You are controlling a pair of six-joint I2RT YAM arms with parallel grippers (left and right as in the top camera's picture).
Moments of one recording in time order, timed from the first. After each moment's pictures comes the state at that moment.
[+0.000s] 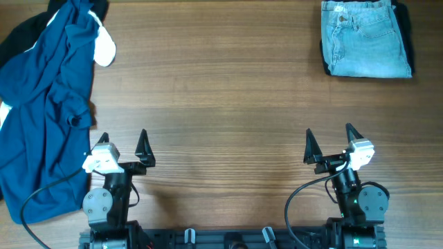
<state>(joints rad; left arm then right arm) 0.12 0.01 0.01 -0.06 0.13 -0.23 -0.05 0.01 0.01 0.01 -0.21 0.09</state>
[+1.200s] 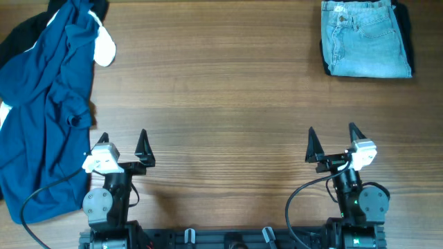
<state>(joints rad) 0.12 0.01 0.01 -0.06 0.13 -0.23 -0.05 0.01 0.01 0.04 -0.18 0.09</state>
